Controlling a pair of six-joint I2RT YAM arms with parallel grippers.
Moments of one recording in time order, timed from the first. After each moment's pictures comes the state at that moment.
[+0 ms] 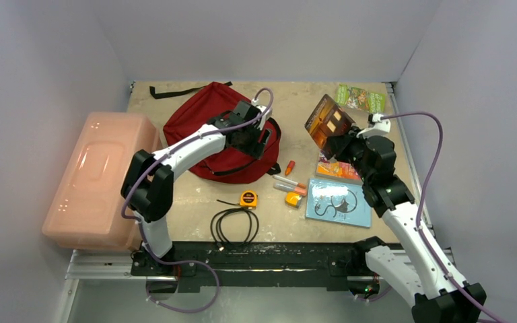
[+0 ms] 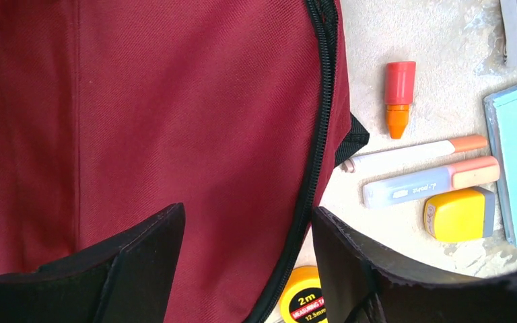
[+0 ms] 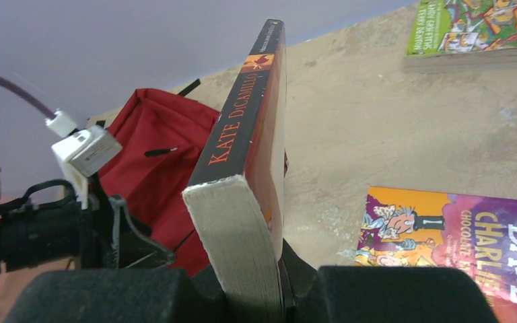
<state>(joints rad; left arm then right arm) -0.63 1.82 1.46 -0.59 0.01 -0.14 0.29 0.82 0.76 -0.18 0.08 0.51</state>
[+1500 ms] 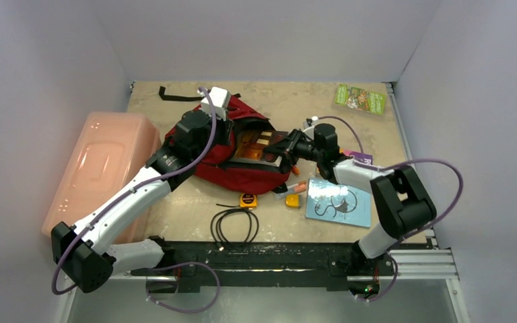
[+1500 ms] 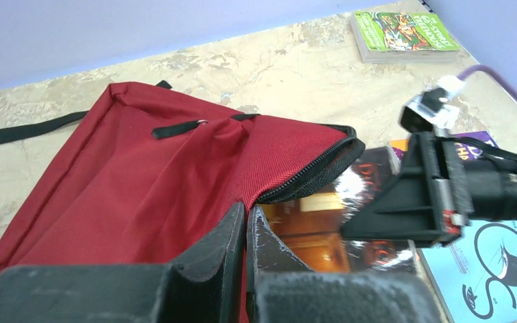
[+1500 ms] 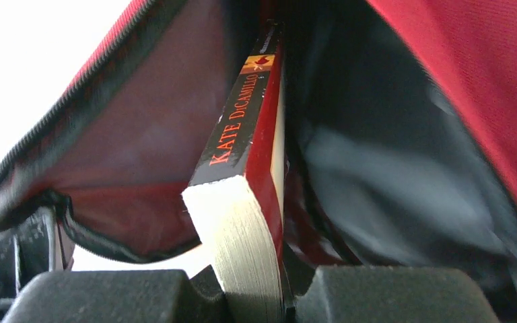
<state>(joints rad) -0.64 1.17 1.09 -0.15 -0.22 -0.14 0.39 1.53 0.73 0.45 -0.62 1.31</state>
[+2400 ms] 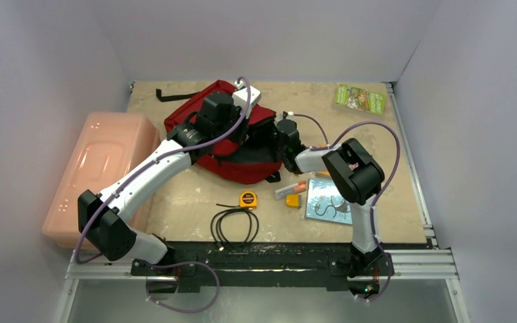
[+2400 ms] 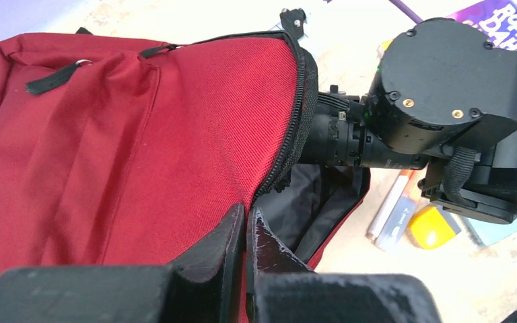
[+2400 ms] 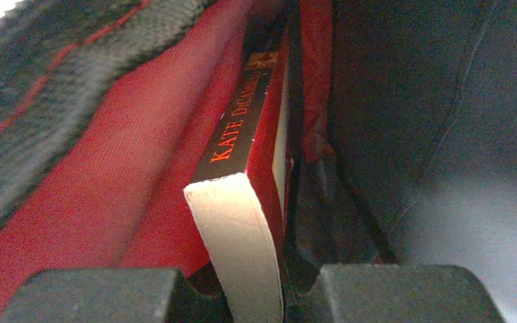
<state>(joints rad) -0.64 1.43 1.34 -0.42 -0.02 0.02 0.60 2.04 1.09 0.84 -0.21 1.68</state>
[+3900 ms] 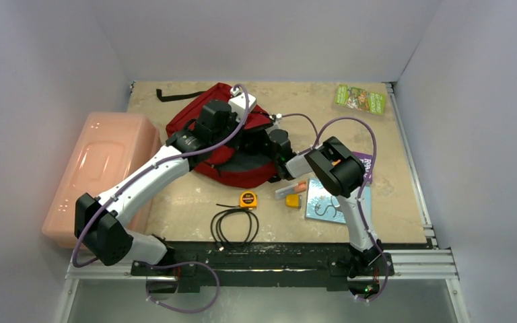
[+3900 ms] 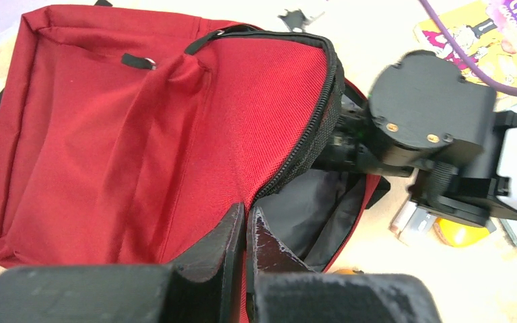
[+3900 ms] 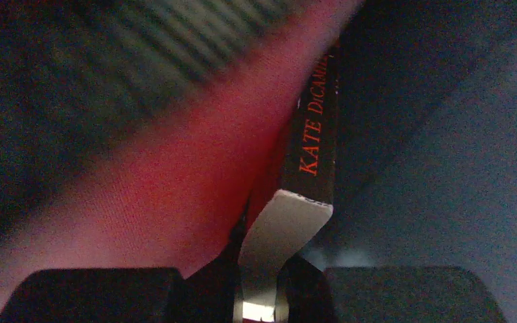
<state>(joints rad) -0.64 1.40 1.26 -0.40 -0.11 0.04 0.64 2.22 1.09 1.03 -0.19 1.27</state>
